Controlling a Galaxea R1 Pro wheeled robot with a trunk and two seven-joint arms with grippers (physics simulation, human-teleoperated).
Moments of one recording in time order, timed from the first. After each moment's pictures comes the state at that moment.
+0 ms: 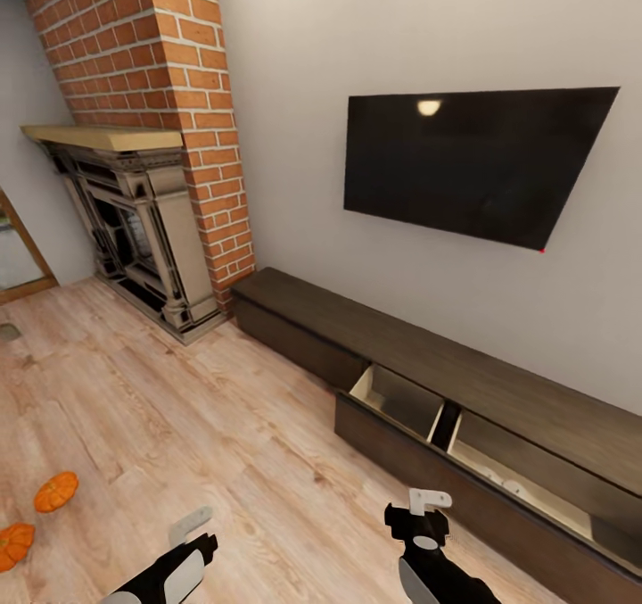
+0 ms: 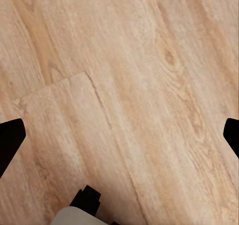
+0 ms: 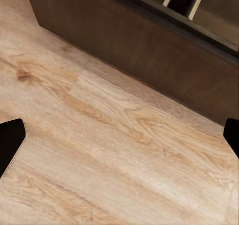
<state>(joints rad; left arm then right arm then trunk) -0.55 0.02 -0.37 -0.21 0.84 0.01 0.39 -0.45 0.02 0.55 -0.53 -0.52 0.01 -0.50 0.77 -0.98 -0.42</state>
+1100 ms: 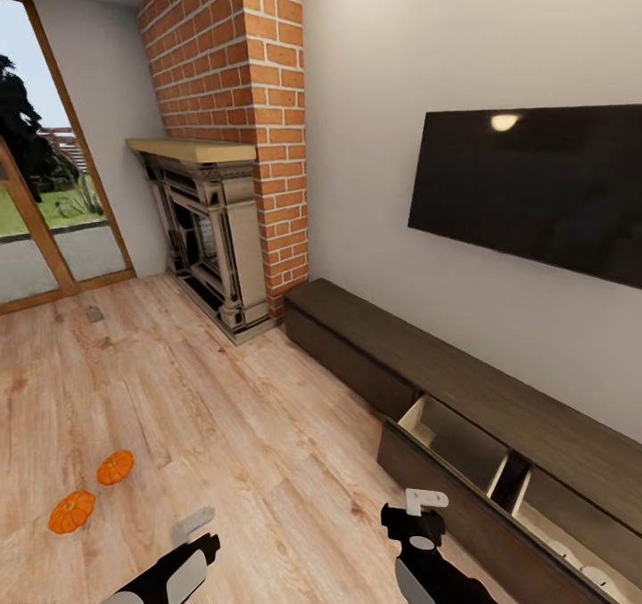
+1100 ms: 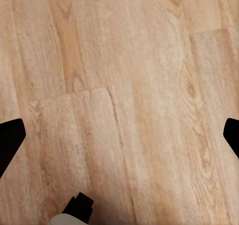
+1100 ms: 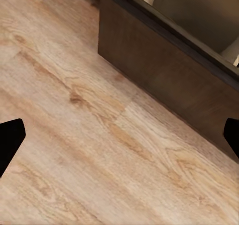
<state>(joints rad) -0.55 0.01 -0.37 -0.21 0.84 0.01 0.39 -0.45 0.03 0.55 -0.53 -0.52 0.01 -0.50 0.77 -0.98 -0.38</state>
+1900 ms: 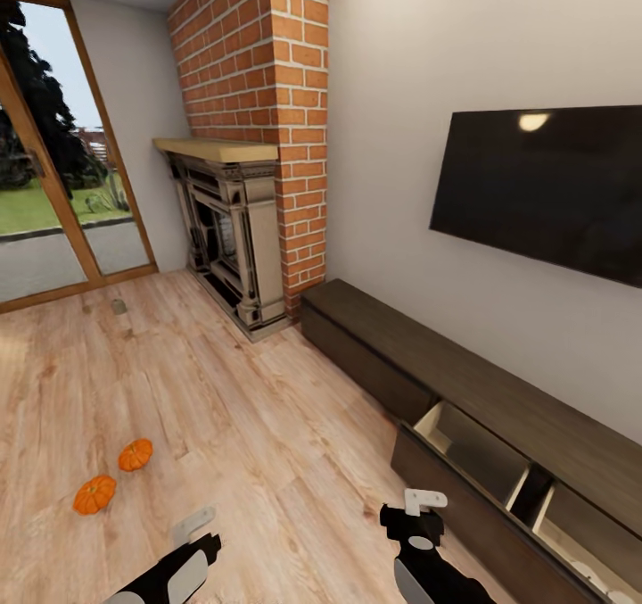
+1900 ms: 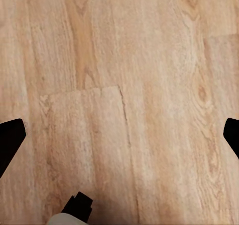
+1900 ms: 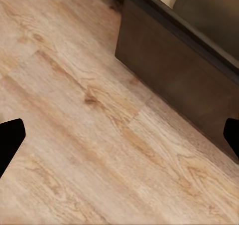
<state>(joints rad) -0.55 0.01 -0.37 -0.21 0.84 0.01 0.39 -0.45 0.03 0.55 -0.53 -0.52 0.01 -0.50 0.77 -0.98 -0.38</state>
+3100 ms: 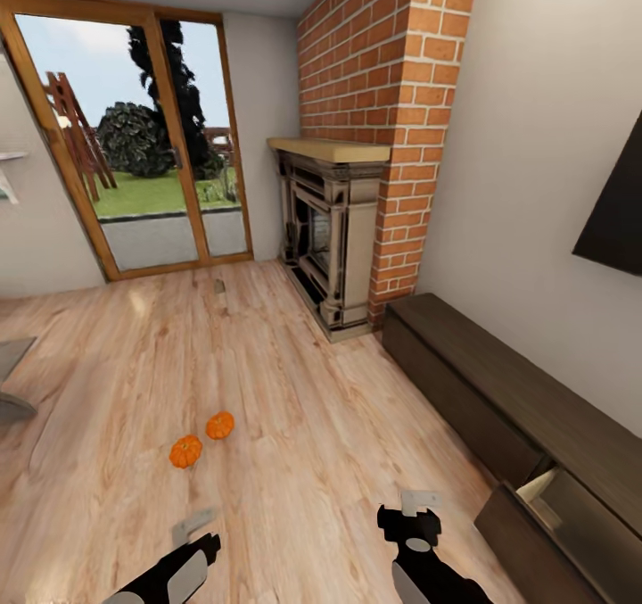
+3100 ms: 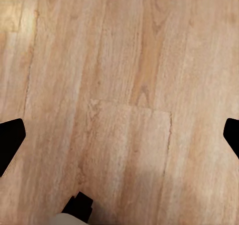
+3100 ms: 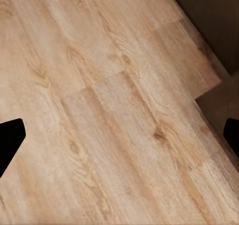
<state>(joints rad) -0.55 0.01 -0.37 -0.21 0.84 0.01 0.39 -0.45 0.03 0.59 -0.53 -0.52 0.01 -0.50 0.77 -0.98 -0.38</state>
